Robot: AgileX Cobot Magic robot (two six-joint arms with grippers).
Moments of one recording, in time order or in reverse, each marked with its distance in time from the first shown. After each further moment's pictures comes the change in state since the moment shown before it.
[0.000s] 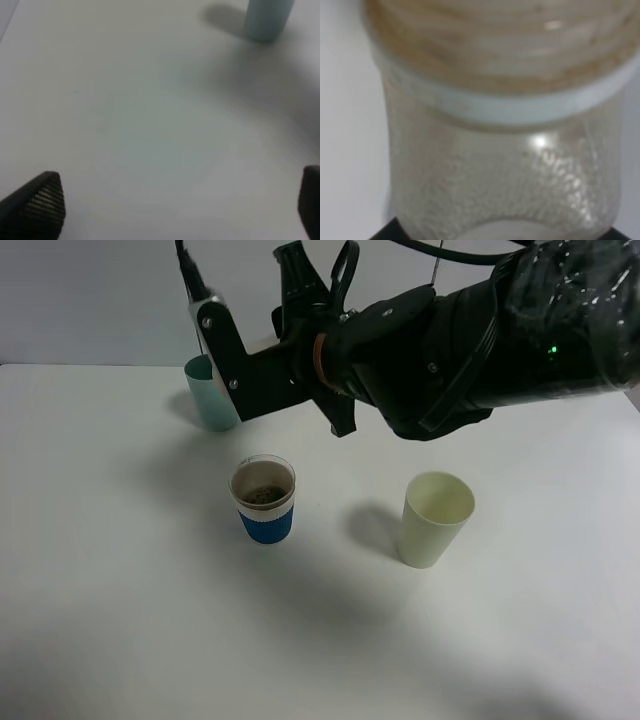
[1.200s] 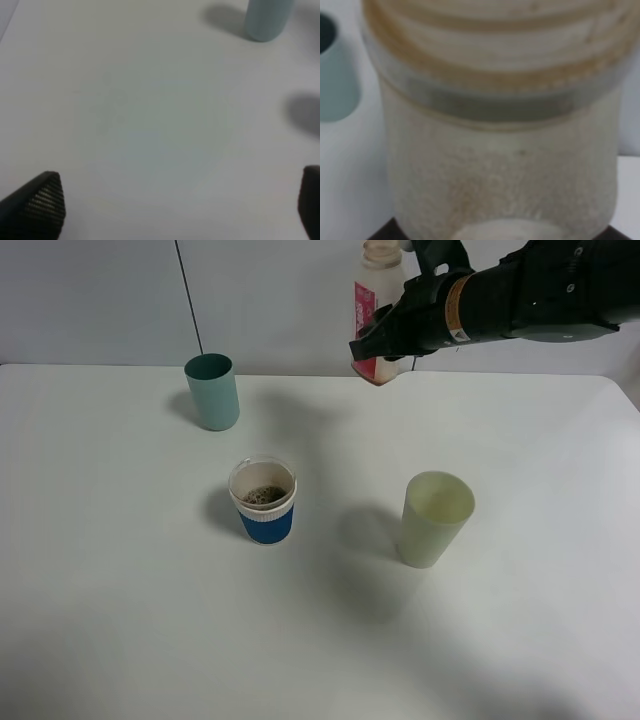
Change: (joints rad) left arm 0.000 0.000 0.000 0.000 0.000 0.000; right arm -0.510 -0.026 0.000 0.572 -0.593 0.662
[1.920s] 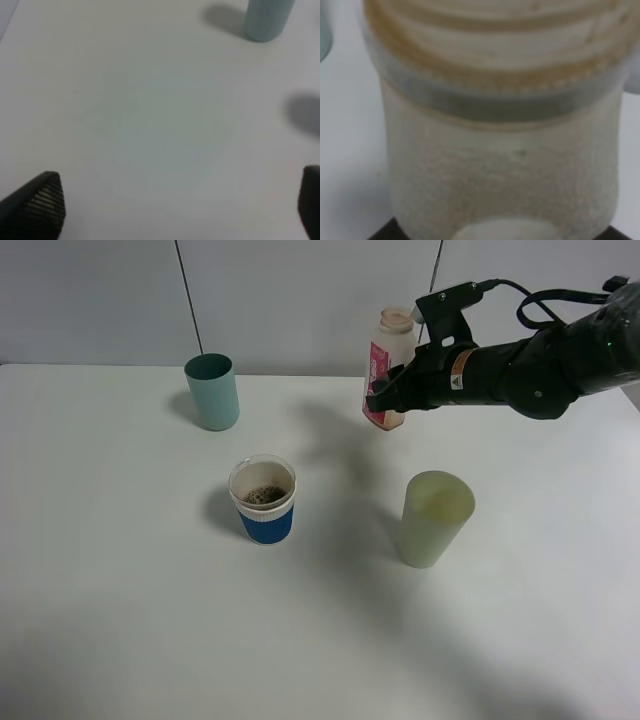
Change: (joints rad) left arm 0.000 0.000 0.000 0.000 0.000 0.000; right arm -0.072 0.151 0.135 0.650 -0.232 -0.667
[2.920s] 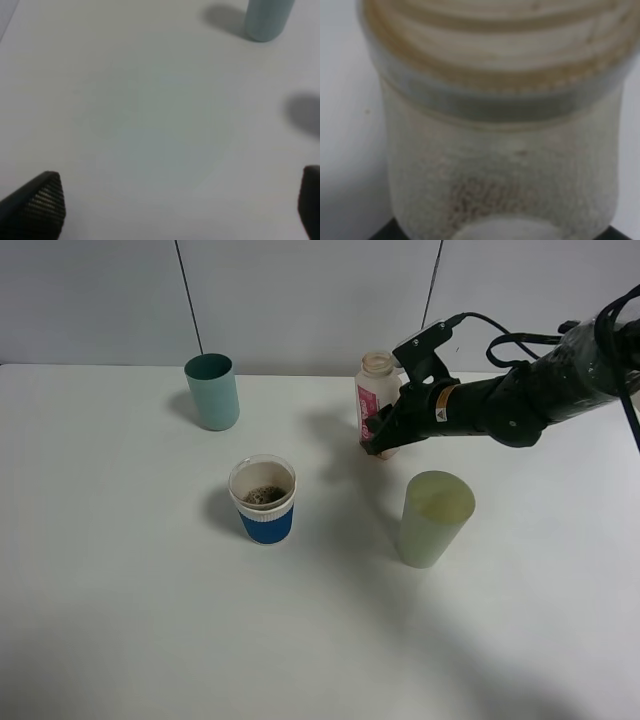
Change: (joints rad) left arm 0.000 0.000 0.000 0.000 0.000 0.000; right arm 0.000 0.117 0.002 0.009 -0.045 -0.186
